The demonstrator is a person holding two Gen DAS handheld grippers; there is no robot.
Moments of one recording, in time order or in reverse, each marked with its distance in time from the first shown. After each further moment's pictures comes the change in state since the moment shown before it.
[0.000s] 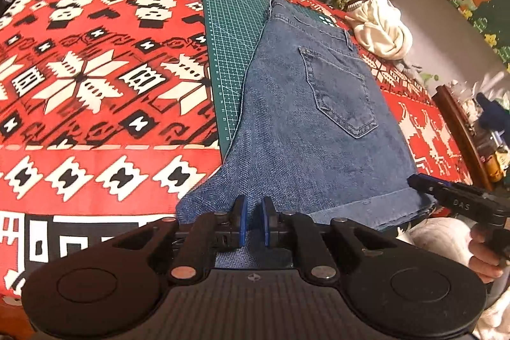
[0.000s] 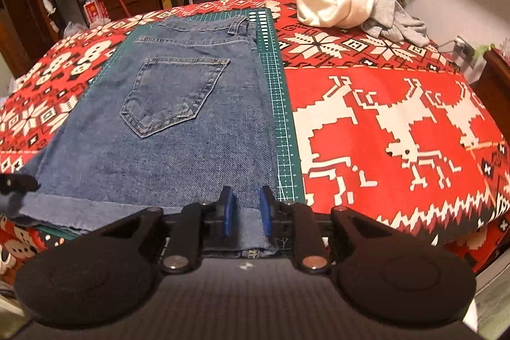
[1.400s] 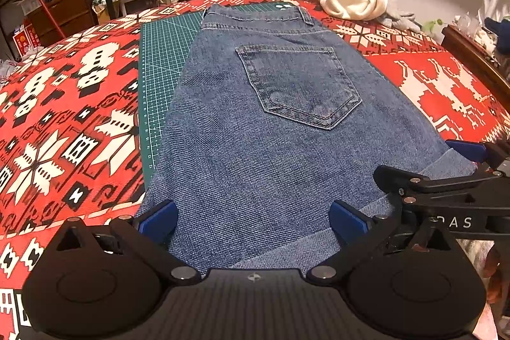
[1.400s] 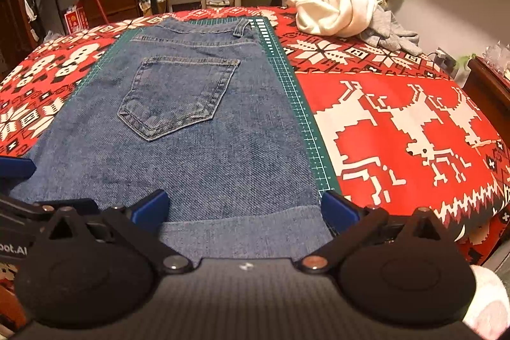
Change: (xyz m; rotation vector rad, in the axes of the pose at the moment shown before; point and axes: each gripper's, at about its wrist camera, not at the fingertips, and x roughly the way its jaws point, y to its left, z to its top) left arm 0.052 -0.088 0.002 0.328 -0.066 0.202; right arm 0.022 0.043 -0.017 0.000 -0.084 -0.110
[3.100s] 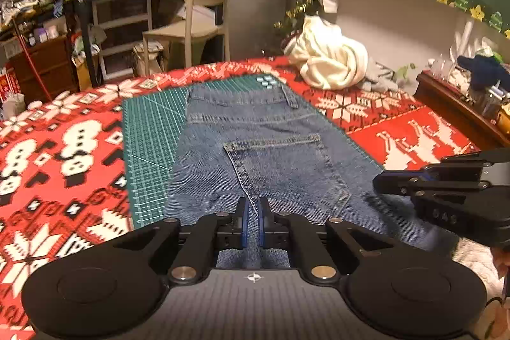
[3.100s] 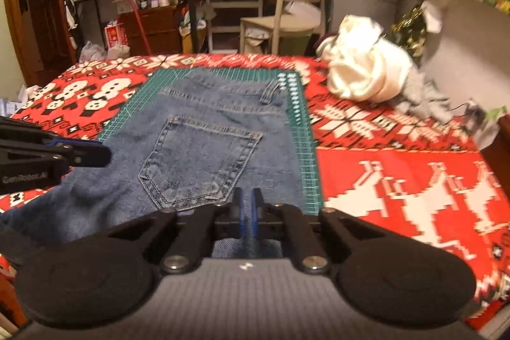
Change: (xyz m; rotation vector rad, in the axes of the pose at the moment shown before) left arm 0.001 0.013 0.051 0.045 -0.210 -0.104; right arm 0.006 -0.011 0.061 -0.126 -0.085 0.132
